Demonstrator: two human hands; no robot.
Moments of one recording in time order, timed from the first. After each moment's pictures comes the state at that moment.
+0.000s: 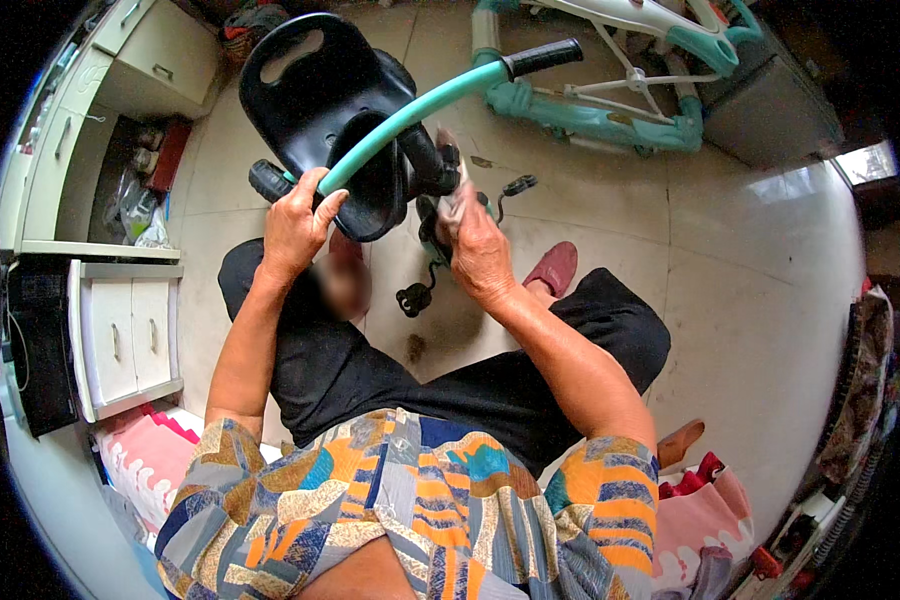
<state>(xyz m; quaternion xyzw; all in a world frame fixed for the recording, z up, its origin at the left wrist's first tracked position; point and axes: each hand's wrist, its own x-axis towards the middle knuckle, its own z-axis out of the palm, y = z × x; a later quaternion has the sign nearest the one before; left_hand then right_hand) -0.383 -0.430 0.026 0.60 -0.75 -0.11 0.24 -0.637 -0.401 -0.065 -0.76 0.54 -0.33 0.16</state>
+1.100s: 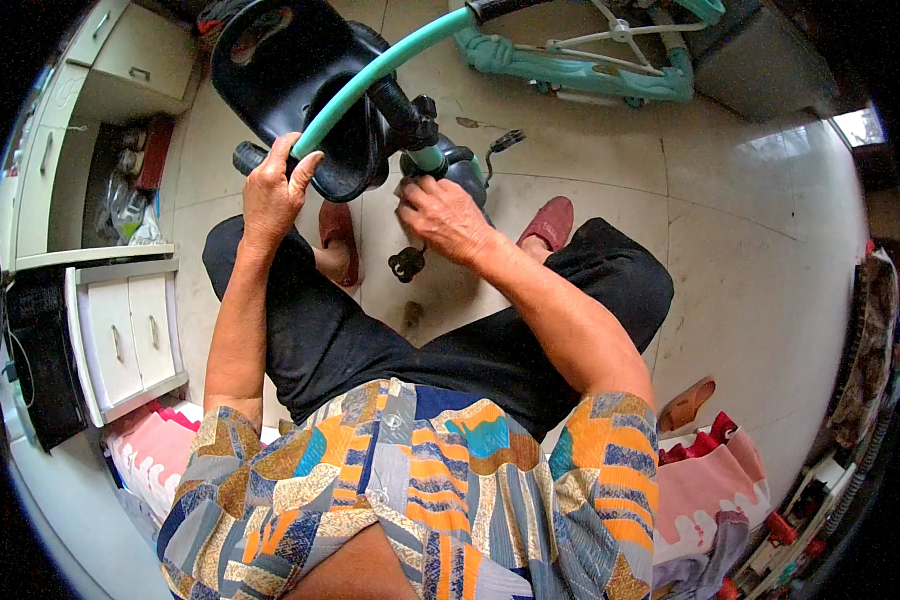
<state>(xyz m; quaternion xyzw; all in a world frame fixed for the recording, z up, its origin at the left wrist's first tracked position) -0.380 -0.433 0.010 0.59 -0.76 -0.04 0.27 -0.631 -0.399 -0.075 -0.91 0.33 -0.24 -0.04</state>
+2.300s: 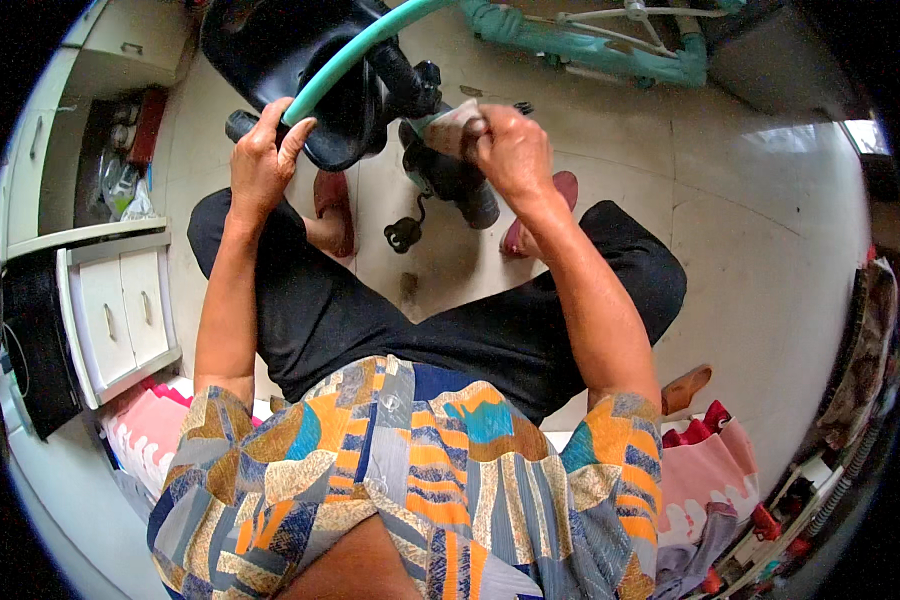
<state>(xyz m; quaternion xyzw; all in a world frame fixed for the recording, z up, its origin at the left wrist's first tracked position) -0.378 -0.433 0.009 0.57 -0.77 -0.04 0.28 -0.683 -0.418 -0.043 -0.70 0.62 -0.32 0.16</state>
